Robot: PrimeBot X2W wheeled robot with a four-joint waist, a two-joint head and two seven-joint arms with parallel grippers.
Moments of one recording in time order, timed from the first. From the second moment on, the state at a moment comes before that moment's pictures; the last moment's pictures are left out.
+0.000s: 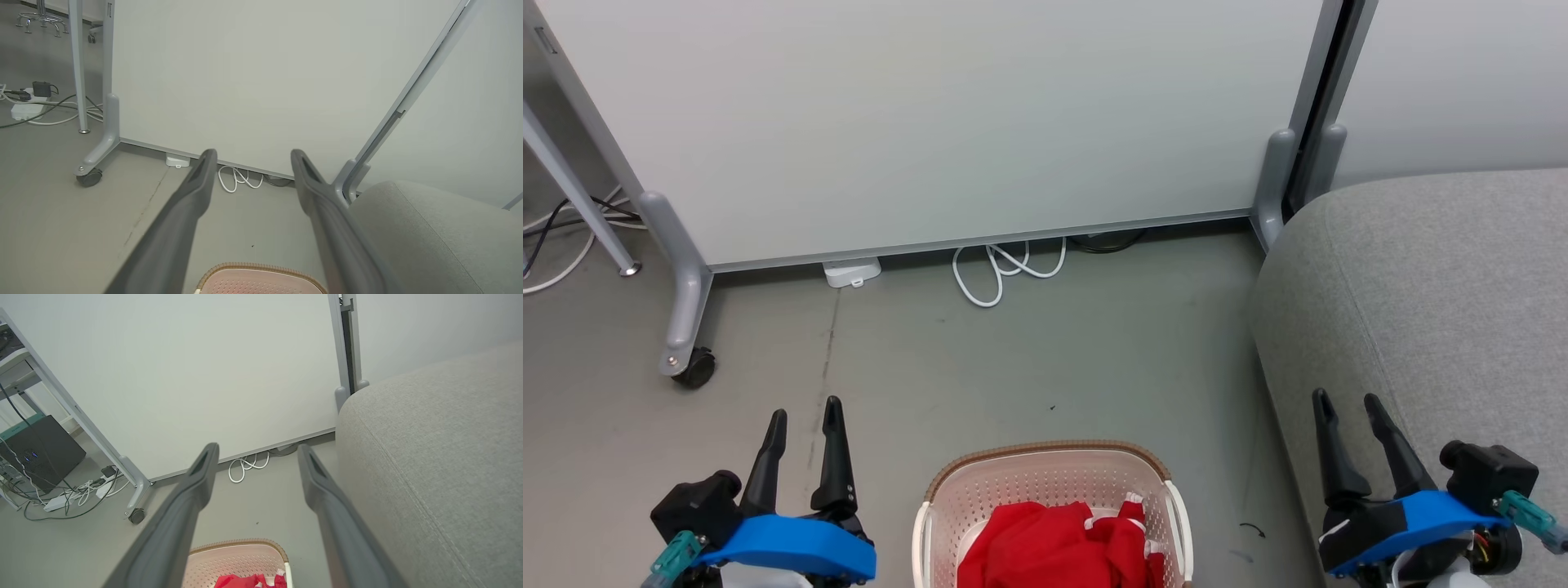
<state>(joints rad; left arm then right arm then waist) -0.04 0.07 -0.07 0.26 -0.46 -0.07 -0.17 -0.09 -0.04 -0.03 0.30 0.37 0.13 -0.15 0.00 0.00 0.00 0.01</state>
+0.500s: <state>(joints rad) -0.05 0.06 -0.08 0.29 -0.36 -0.07 -0.20 -0.09 -0.04 -0.02 0.30 0.24 0.13 -0.16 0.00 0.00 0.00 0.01</state>
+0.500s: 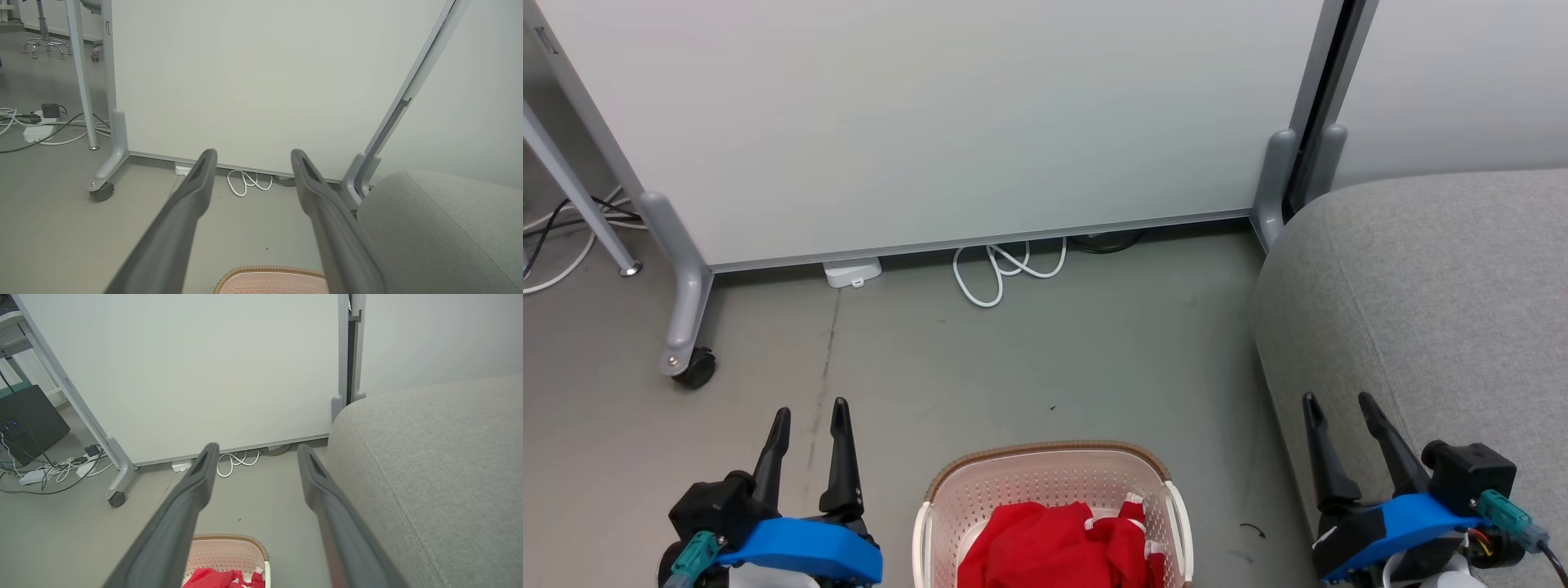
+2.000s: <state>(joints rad) -0.06 0.06 -0.10 0.36 -0.23 -0.07 -0.26 -0.09 -0.05 -0.02 0.30 0.02 0.13 -0.21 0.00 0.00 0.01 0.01</state>
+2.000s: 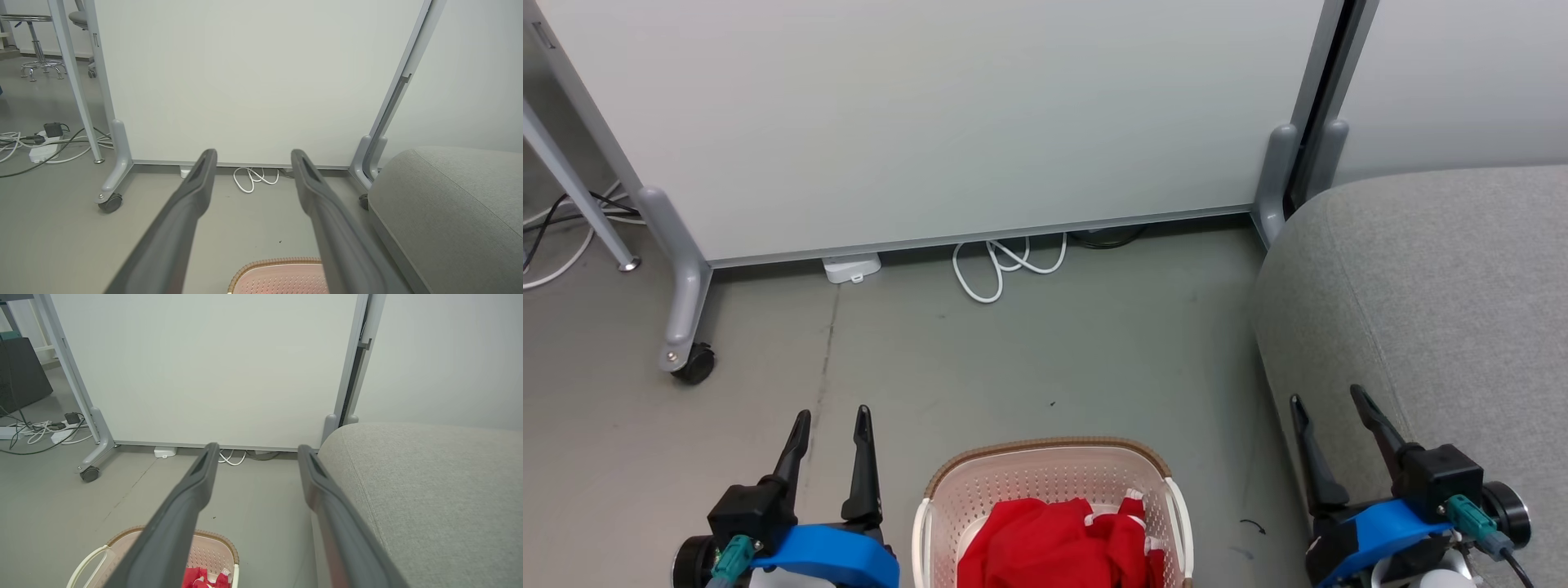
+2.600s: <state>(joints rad) -0.16 0.06 -0.14 0.47 -0.24 -0.08 -0.26 -0.16 -0.05 0.11 0.24 0.04 0.13 -0.23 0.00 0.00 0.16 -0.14</state>
